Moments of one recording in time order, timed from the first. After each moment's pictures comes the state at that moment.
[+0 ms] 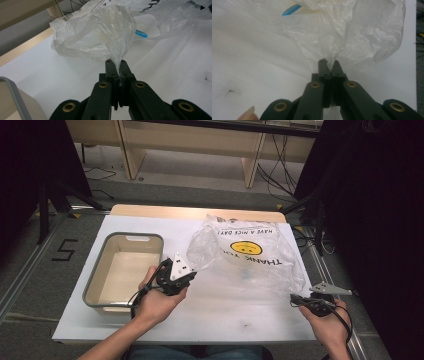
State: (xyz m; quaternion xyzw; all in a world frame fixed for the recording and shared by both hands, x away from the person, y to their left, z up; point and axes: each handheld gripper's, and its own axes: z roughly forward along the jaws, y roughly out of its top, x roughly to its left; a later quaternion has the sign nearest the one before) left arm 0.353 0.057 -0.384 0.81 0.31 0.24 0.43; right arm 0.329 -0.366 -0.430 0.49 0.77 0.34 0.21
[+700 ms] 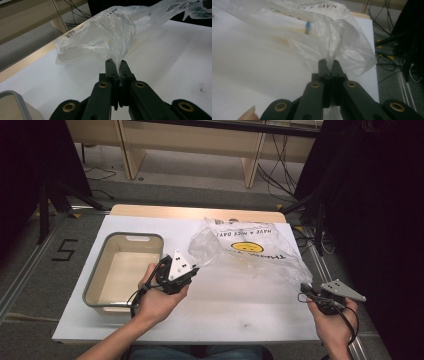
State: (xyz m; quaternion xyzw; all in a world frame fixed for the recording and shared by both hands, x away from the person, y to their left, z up) left arm 0.349 0.056 -0.370 0.80 0.30 0.26 0.46; right arm 0.322 -0.371 -0.412 0.50 0.71 0.39 0.32
